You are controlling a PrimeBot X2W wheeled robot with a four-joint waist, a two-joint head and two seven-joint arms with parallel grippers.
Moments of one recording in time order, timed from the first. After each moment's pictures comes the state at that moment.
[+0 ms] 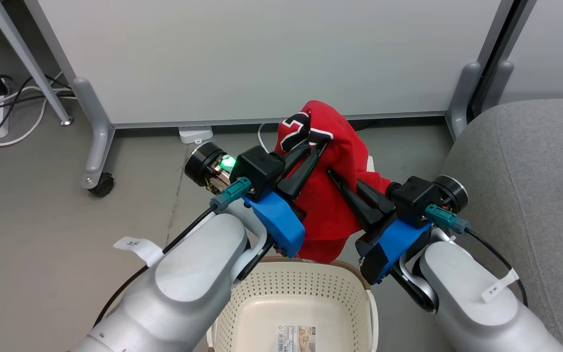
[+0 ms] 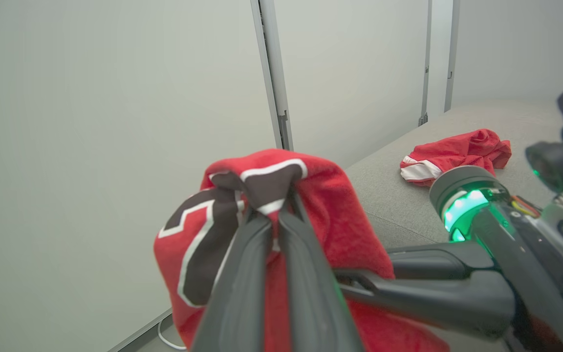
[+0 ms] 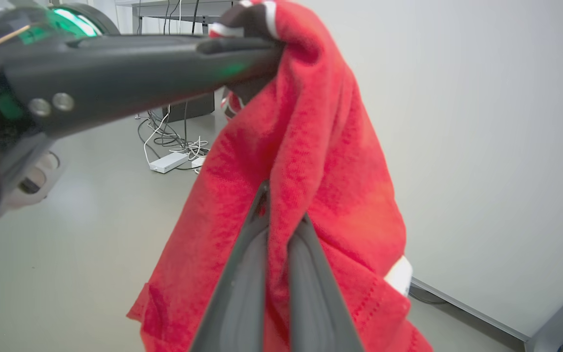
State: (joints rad) left arm -0.77 0.11 -0.89 0.61 -0.53 -0.12 -0.26; right arm -0.61 -0.20 0.63 0.55 0.35 0.13 -0.26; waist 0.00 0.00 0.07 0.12
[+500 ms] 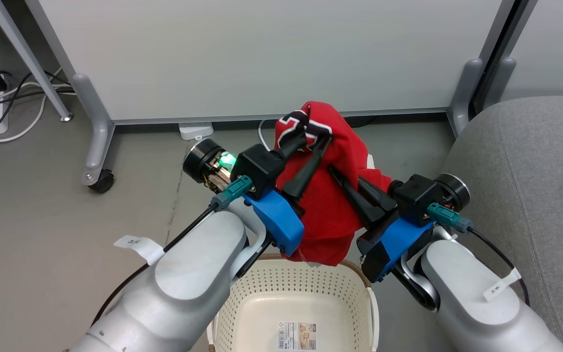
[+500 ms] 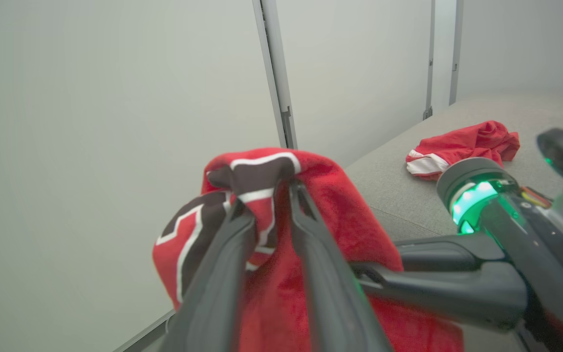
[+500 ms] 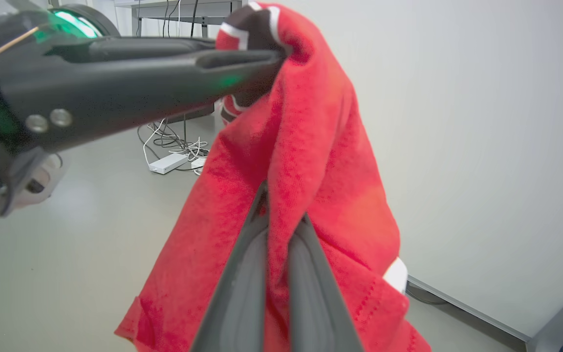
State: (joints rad) left arm -0.78 0.11 -0.89 0.62 -0.51 -0.12 -0.26; right arm -0.61 -0.20 0.63 0.54 0.34 0.13 -0.26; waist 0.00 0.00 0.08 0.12
